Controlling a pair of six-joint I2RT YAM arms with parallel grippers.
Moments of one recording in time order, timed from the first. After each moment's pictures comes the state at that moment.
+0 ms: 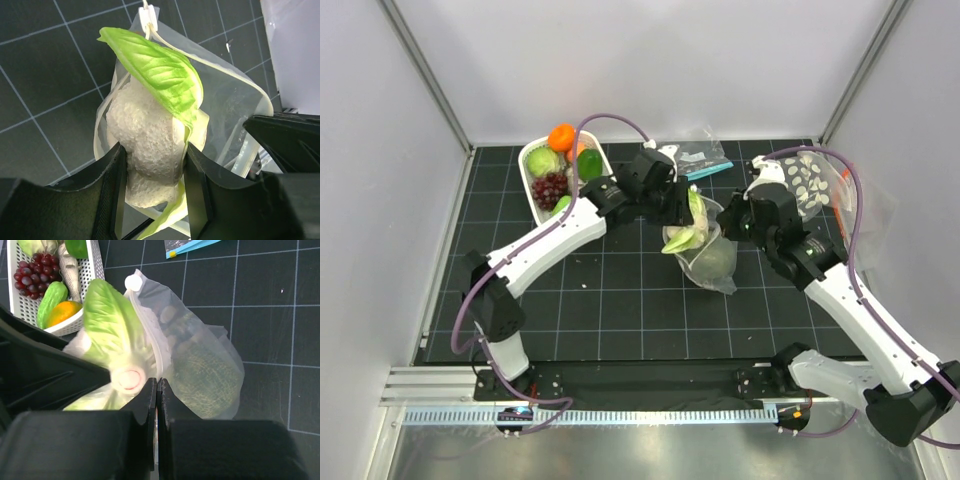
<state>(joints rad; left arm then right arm) -0.84 1.75 1.74 -0.67 0.04 -0.62 0.53 1.03 1.09 -0.56 0.20 0.48</state>
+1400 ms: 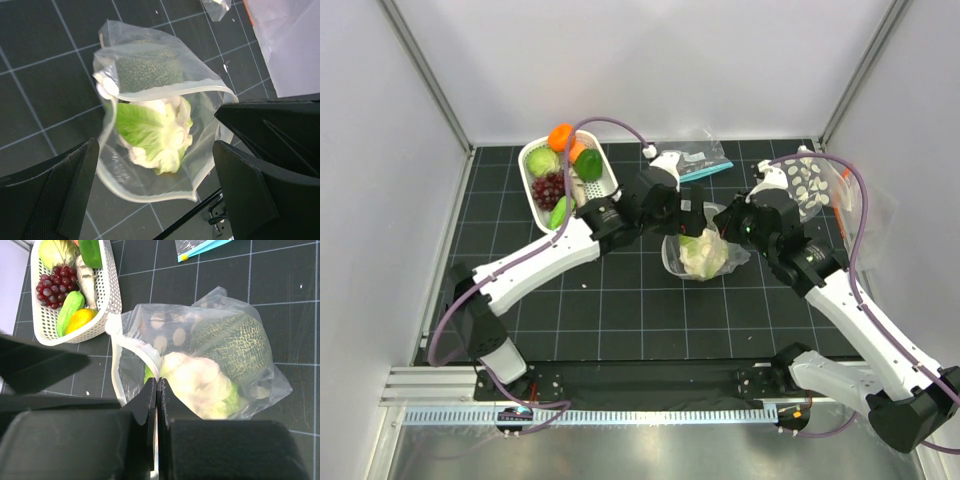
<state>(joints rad) -0.94 1.67 1.60 -0.51 -0.16 -0.60 0.52 0.99 1.03 -0.49 0.18 0.56</state>
